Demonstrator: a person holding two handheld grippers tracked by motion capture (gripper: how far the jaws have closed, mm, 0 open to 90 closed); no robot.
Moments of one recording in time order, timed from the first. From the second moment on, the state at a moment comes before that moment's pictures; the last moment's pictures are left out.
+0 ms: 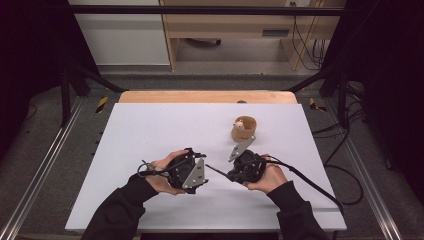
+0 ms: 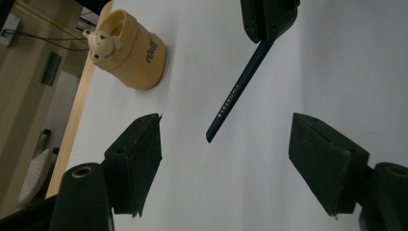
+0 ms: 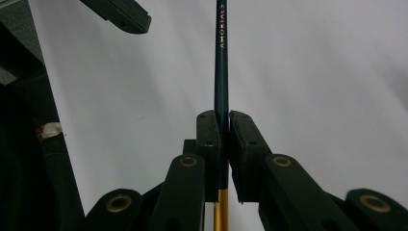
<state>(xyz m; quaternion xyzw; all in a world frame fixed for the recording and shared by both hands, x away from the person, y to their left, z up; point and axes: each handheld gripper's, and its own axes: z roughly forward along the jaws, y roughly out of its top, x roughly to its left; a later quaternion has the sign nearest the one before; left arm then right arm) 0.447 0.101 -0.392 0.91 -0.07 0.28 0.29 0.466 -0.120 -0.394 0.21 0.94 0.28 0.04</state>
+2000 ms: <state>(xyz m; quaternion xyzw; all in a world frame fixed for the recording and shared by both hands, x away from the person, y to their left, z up) 0.435 0.051 -0.419 0.88 -0.25 0.37 0.19 0.467 -0.121 -0.393 0.23 0.94 0.27 0.01</state>
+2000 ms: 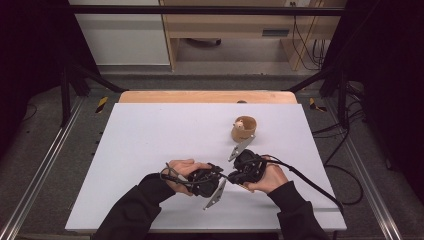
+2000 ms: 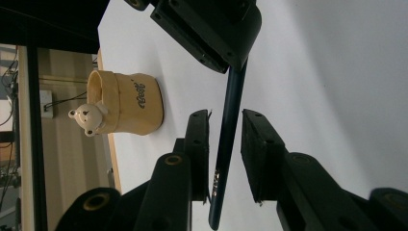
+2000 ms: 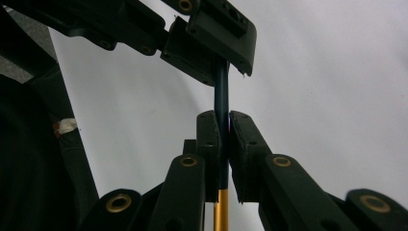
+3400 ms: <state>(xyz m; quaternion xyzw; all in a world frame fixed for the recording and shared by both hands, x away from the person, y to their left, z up) 0.437 0.068 -0.415 0.90 -0.20 0.36 0.17 0.463 -0.140 -0.377 0.22 0.90 0.35 0.11</state>
